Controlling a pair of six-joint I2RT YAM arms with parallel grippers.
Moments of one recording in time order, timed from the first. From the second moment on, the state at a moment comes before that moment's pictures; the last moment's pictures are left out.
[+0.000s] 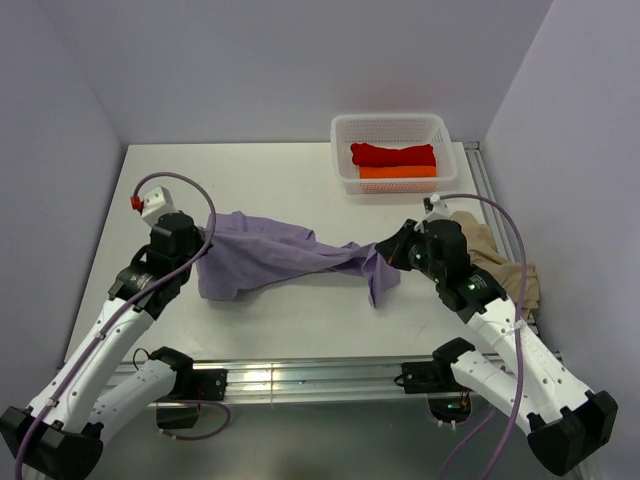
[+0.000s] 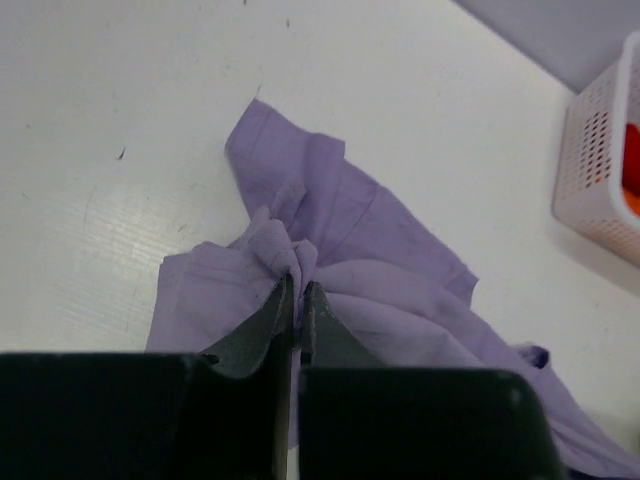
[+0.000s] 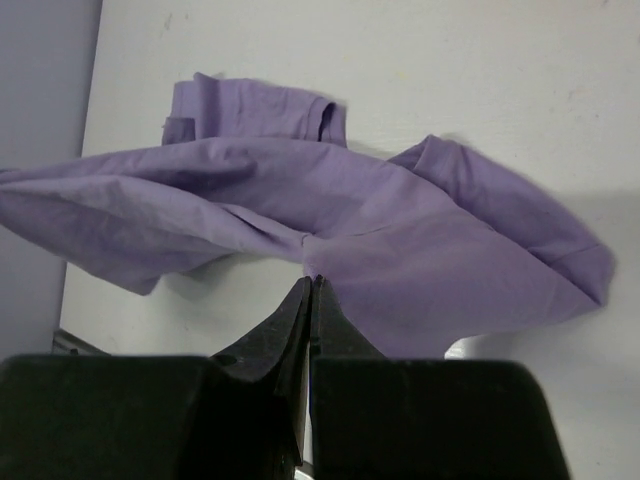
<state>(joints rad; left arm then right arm) -0.41 0.83 0.83 -0.52 -0.49 -0.72 0.44 0.76 0.70 -0.39 -0.04 0.69</state>
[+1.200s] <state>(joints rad) 0.02 0.94 0.88 -0.44 -0.24 -0.71 0.80 1.07 0.62 -0.36 0.04 0.72</state>
